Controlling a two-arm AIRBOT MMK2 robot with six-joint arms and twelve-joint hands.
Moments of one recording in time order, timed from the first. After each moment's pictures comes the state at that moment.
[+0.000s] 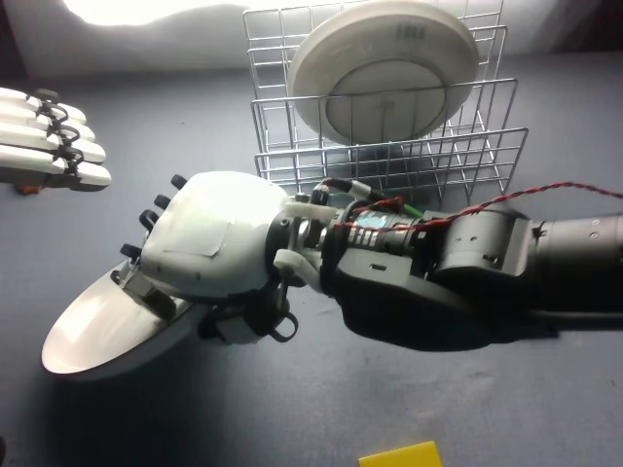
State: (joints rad) left arm 0.59 -0.81 1.56 1.64 -1.01 -0.29; right arm -0.52 -1.60 1.20 0.03 0.33 -1.28
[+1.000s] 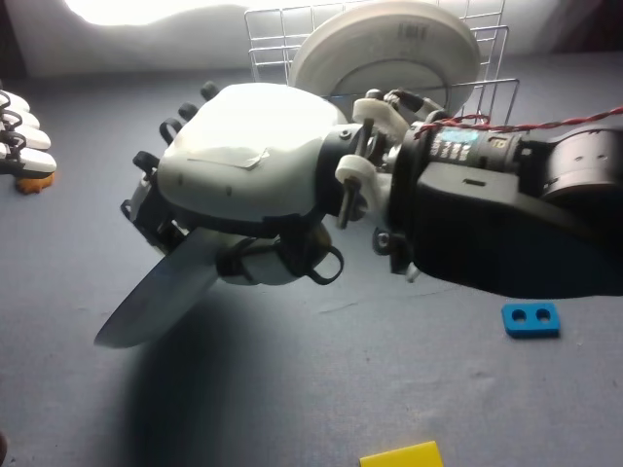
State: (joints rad) left arm 0.46 -0.76 1.61 1.73 -1.08 -0.38; right arm -0.39 -1.37 0.97 0.16 0.27 -1.28
